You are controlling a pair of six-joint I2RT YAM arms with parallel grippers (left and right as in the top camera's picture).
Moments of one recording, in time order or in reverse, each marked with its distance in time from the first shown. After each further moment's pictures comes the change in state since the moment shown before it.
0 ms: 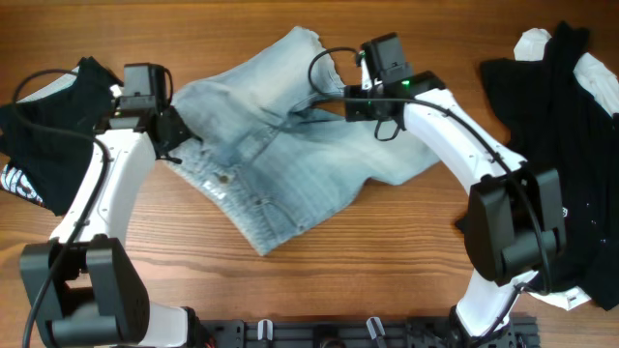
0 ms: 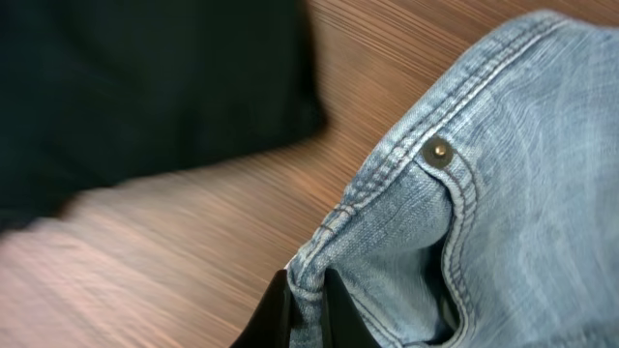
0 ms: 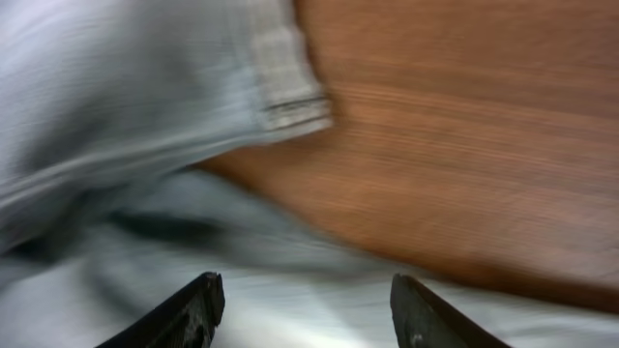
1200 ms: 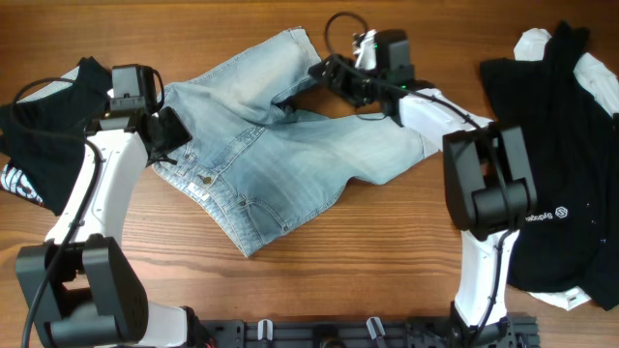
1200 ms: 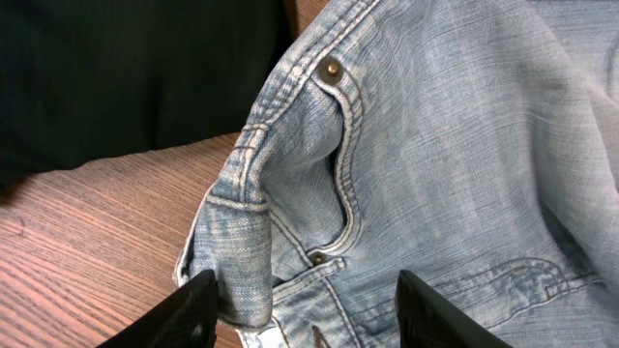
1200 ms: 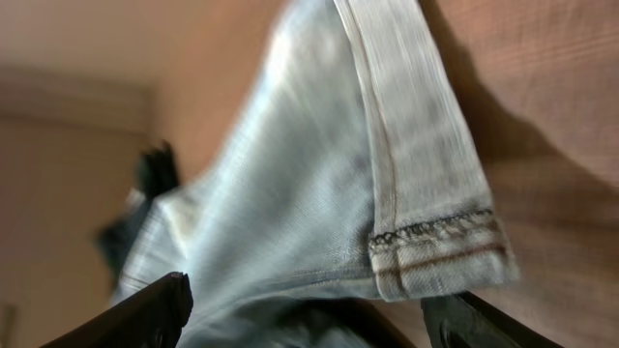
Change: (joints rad) left arm 0.035 0.000 0.000 -0.019 0.159 0.002; right arm -0.093 0.268 0.000 0.674 -0.638 0.570
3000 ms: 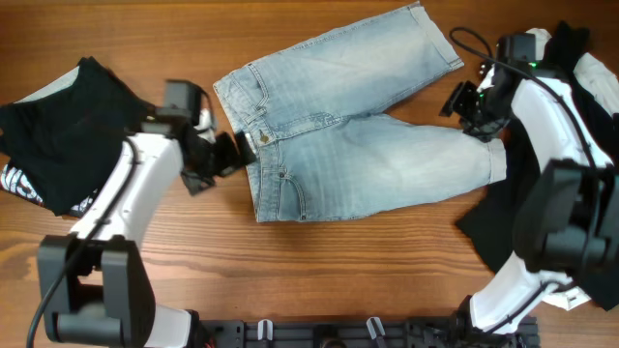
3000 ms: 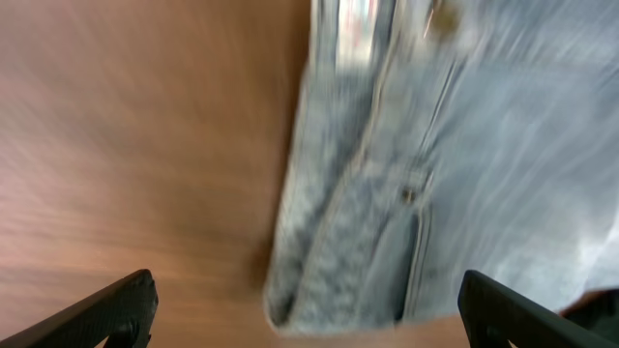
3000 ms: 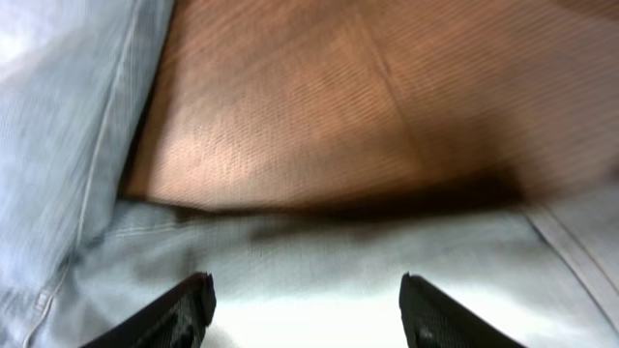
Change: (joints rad) left arm -0.207 0.000 -0.072 -0.169 0.394 -0.086; right arm -0.394 -0.301 0.019 -1.026 0.457 -0.376
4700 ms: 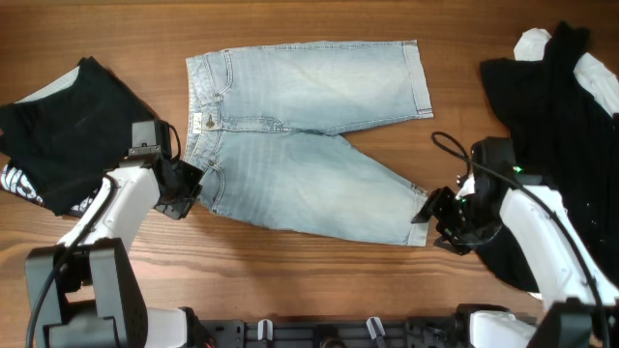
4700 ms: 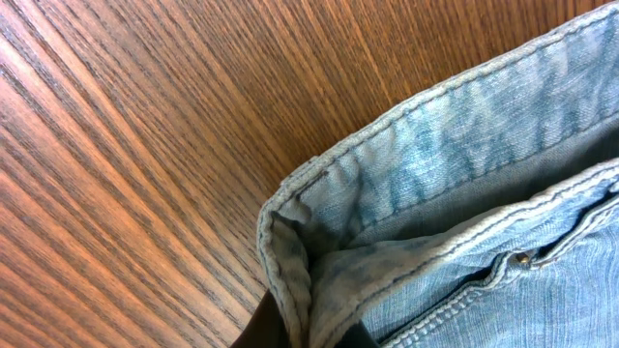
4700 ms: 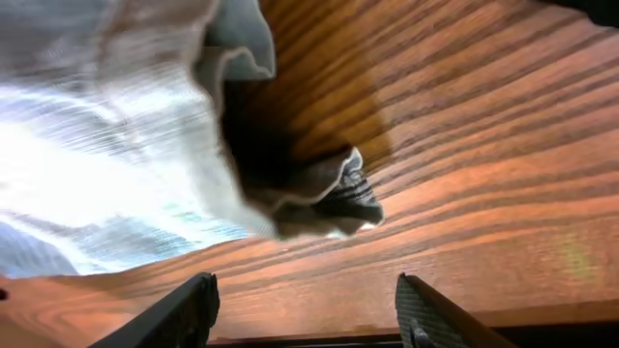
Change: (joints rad) left arm 0.219 -0.049 -0.264 0.244 -0.216 -0.430; right arm 0.087 -0.557 -0.687 -0.142 -0.179 0.182
